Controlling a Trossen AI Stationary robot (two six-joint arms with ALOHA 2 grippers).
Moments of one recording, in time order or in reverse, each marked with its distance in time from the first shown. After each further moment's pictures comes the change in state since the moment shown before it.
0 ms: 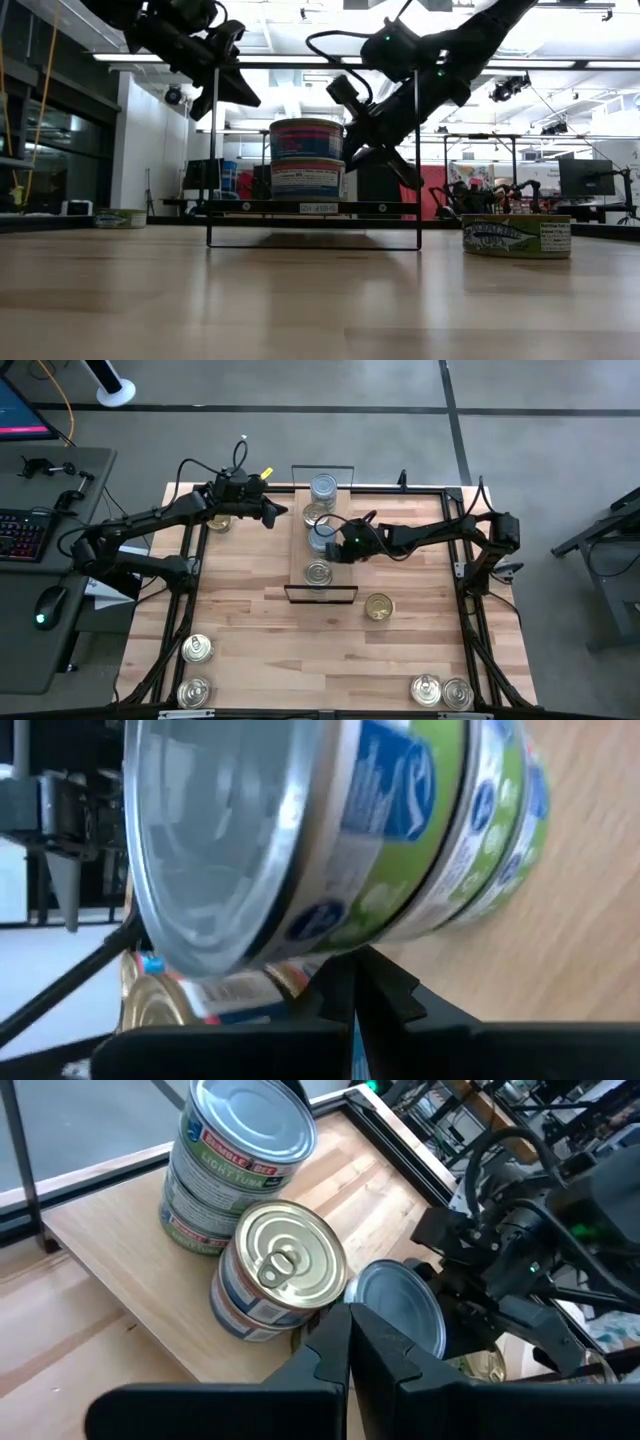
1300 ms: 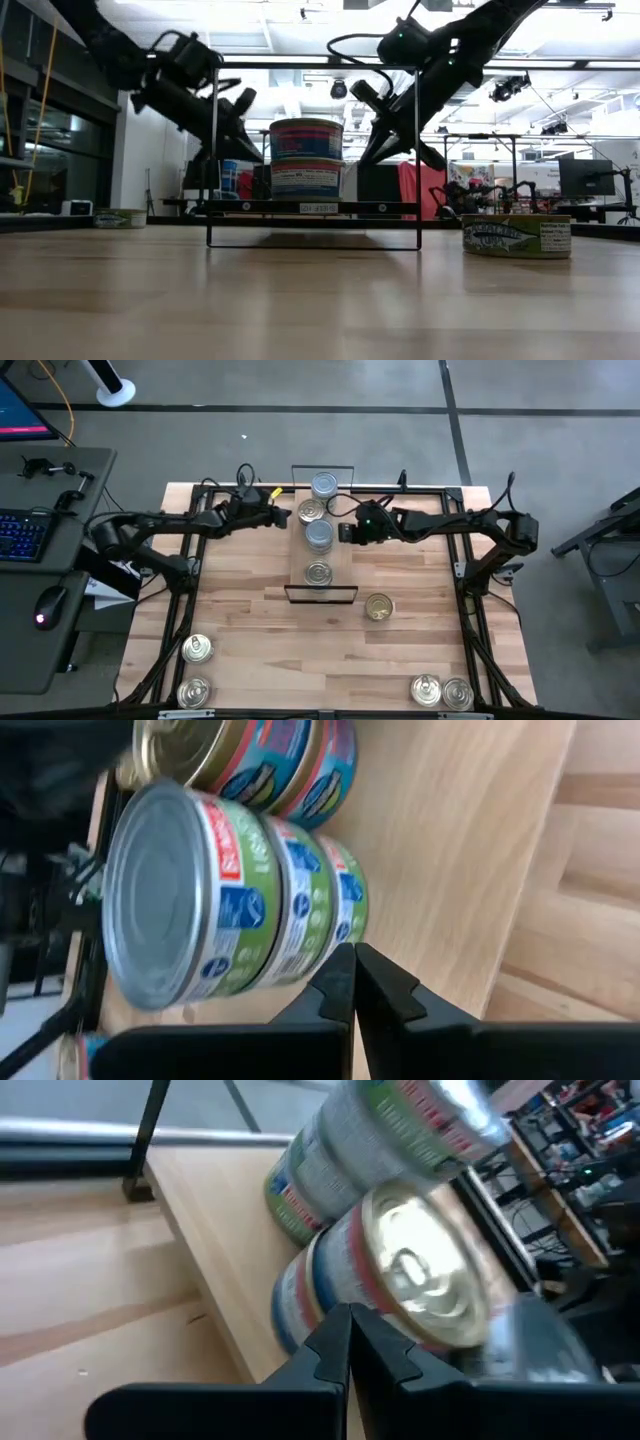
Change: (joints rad) left arm -0.015 0.213 -0.277 0.552 -0.217 -0.245; right arm -0.114 -0.140 0.000 -0.215 0.118 -0.085
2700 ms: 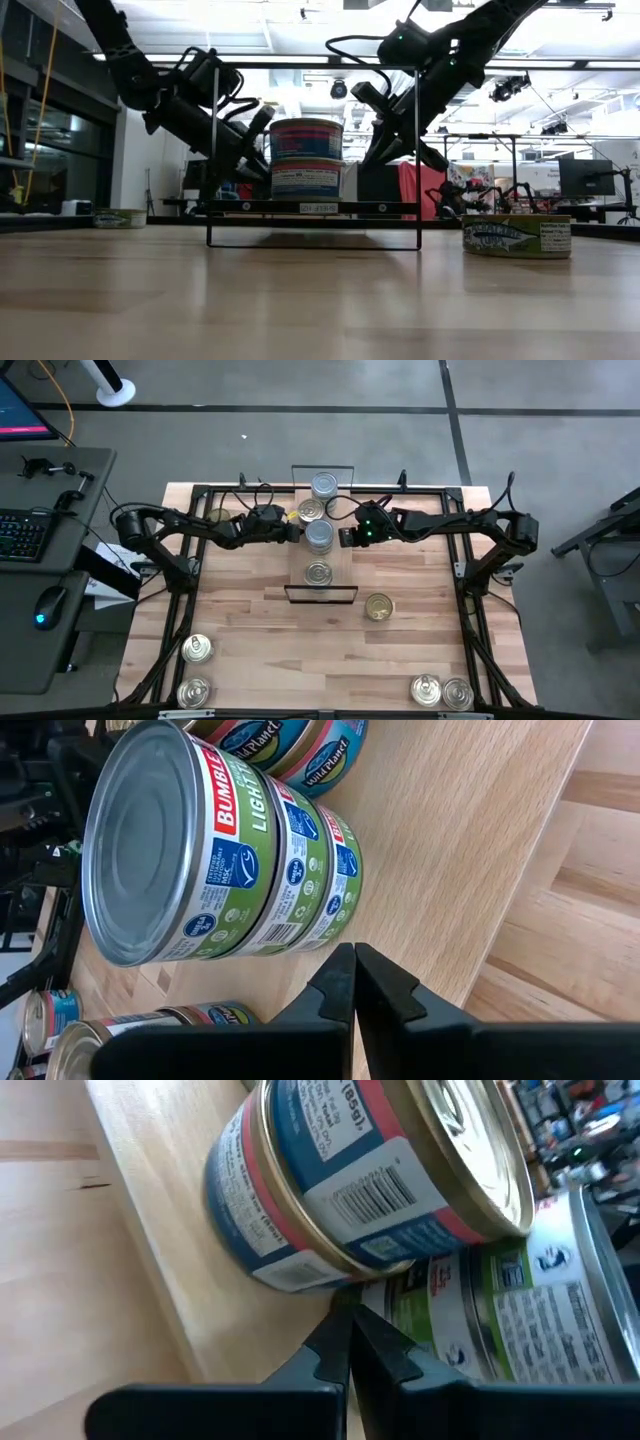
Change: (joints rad) left arm -0.145 0.201 0.000 0.147 -0.010 -0.216; right arm -0.003 0.000 0.000 -0.033 -0.036 -0.110
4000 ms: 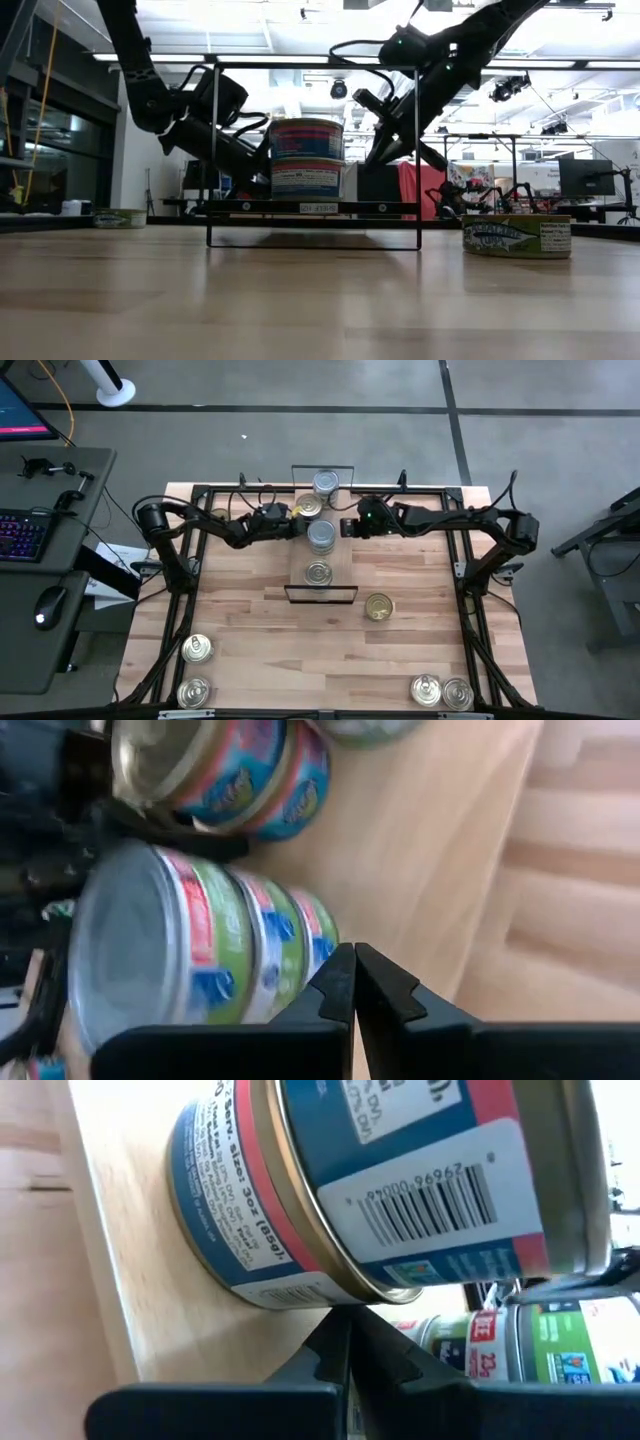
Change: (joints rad) left arm 0.039 0.175 0.032 0.224 0.017 -0.168; right arm -0.047 0.001 0.011 0.009 0.064 0.017
